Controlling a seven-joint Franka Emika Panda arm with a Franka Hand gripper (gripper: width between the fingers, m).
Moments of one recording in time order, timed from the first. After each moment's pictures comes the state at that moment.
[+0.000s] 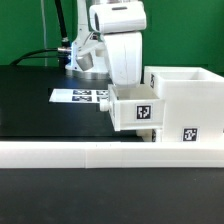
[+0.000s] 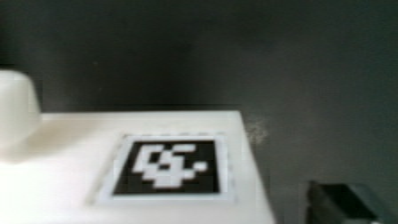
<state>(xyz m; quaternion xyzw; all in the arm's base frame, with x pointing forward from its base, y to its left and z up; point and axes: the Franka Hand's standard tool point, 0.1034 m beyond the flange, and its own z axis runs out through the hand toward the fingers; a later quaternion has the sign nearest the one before) 0.548 0.009 0.058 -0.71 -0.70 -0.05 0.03</state>
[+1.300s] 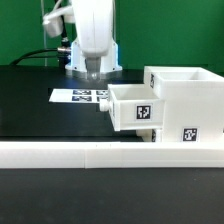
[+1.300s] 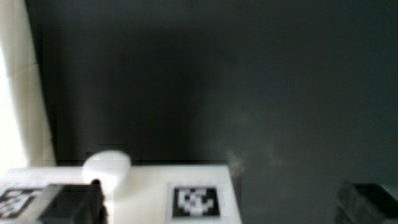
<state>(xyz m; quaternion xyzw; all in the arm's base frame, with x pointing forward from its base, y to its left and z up) 0.560 -0.049 0.086 -0.69 -0.72 -0.02 0.05</state>
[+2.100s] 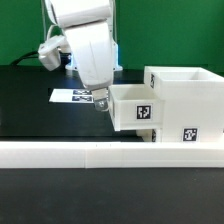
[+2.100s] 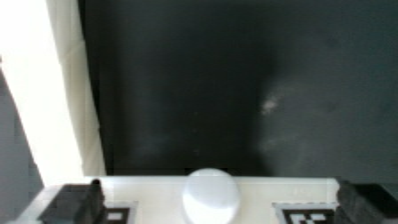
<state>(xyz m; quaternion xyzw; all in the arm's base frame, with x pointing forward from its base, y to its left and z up) 0.592 -0.034 0.071 -0.68 -0.72 -0.07 0.09</state>
